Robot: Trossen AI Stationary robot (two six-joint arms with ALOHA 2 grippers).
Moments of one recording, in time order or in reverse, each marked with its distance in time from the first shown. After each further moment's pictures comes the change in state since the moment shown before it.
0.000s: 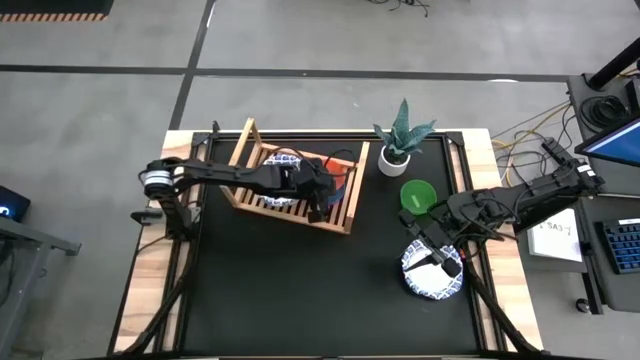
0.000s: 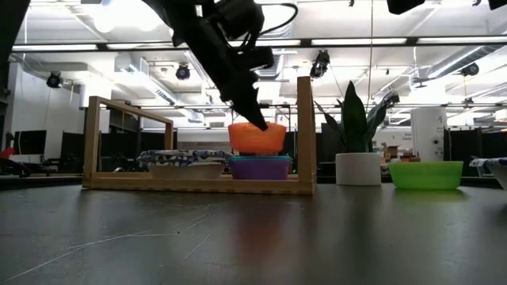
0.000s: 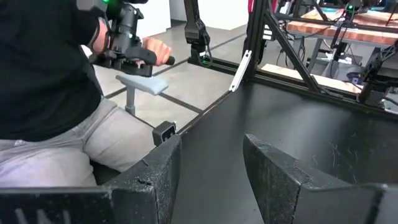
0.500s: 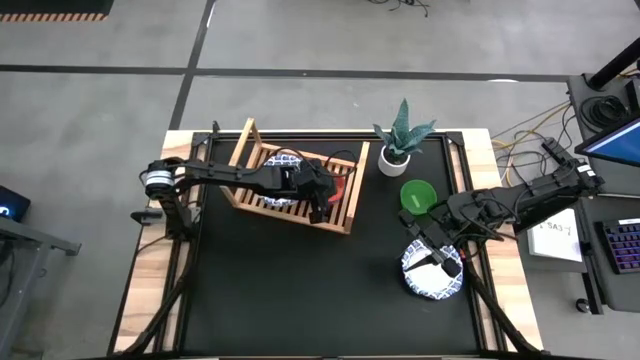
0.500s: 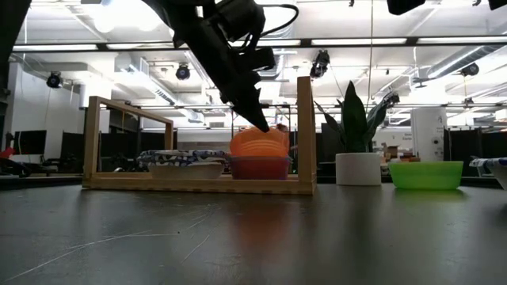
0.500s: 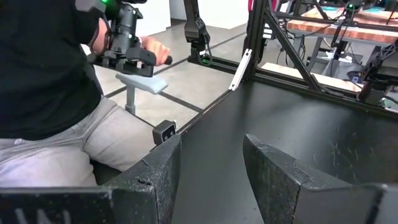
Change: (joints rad) left arm -0.001 0.010 0.000 0.006 -0.002 -0.044; right arm 0.000 0.000 0.000 -0.003 0.000 0.000
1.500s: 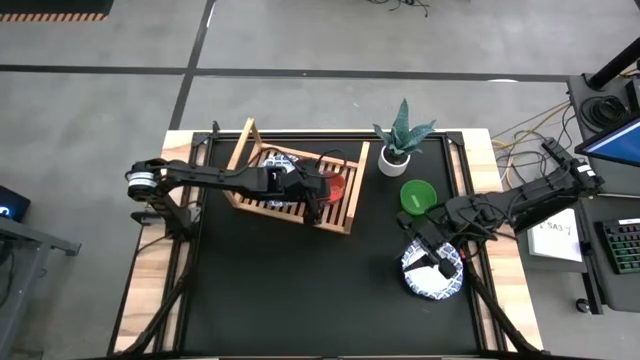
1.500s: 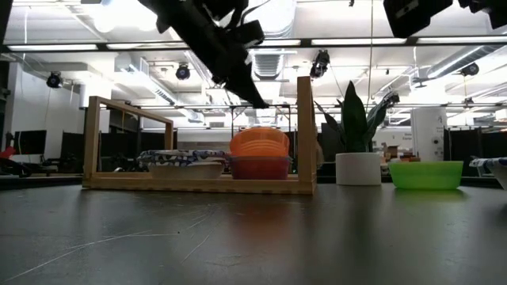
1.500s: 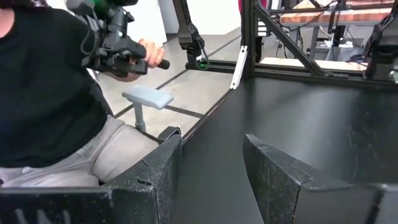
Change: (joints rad) left arm -0.034 -0.127 -0.072 0.053 0.000 0.043; right arm 0.000 0.001 -0.123 0.179 0.018 0.172
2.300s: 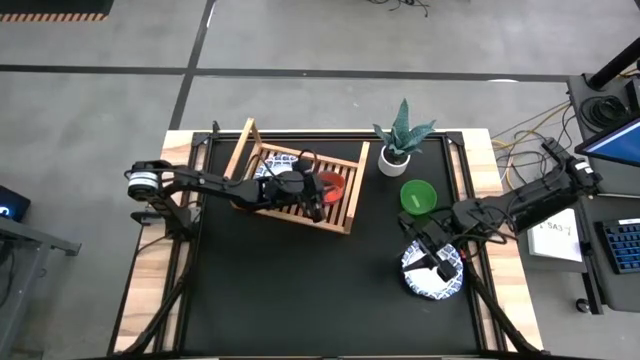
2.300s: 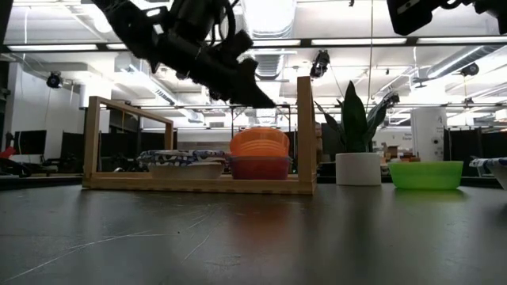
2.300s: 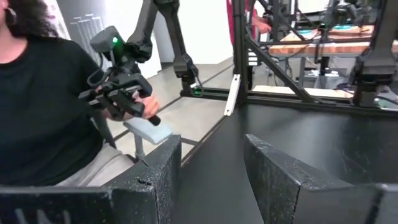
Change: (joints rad) left arm 0.013 0.001 -0.319 0.716 -0.081 -0.065; right arm 0.051 0.000 -0.077 0.211 0.106 0.028
